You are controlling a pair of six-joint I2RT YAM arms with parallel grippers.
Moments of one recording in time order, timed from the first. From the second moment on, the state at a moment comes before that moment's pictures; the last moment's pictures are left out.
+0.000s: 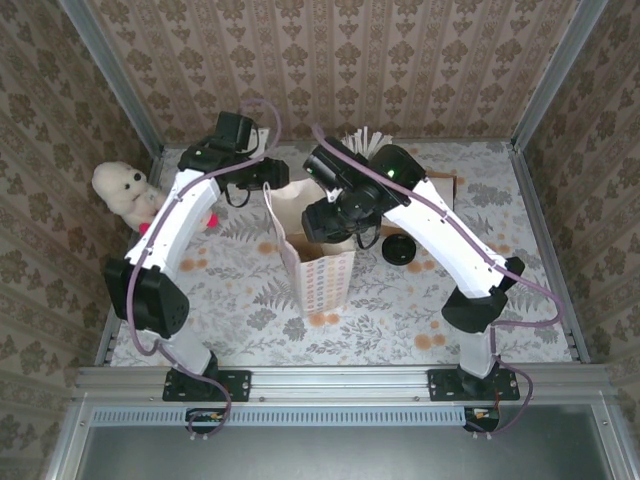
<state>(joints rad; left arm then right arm) -0.37 1.66 1.71 -0.92 0.25 -0.26 0.86 1.93 2.46 -1.67 0.10 0.51</state>
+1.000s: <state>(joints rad) -0.35 1.54 1.59 -0.91 0.55 0.01 0.81 1.99 2.49 -1.69 0.02 0.27</state>
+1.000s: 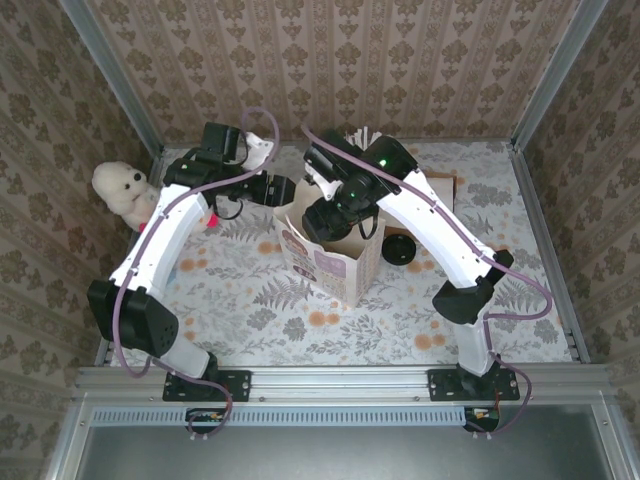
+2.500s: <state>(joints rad) -0.34 1.68 1.77 -1.08 0.60 0.17 0.80 2.14 2.38 -1.69 0.04 0.11</state>
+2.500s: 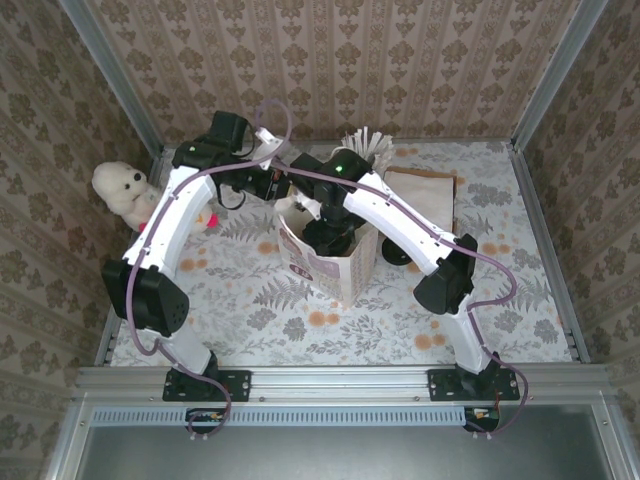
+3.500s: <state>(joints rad) -0.35 1.64 1.68 -1.02 0.56 0.38 0.80 2.13 2.34 -1.69 -0.03 0.15</state>
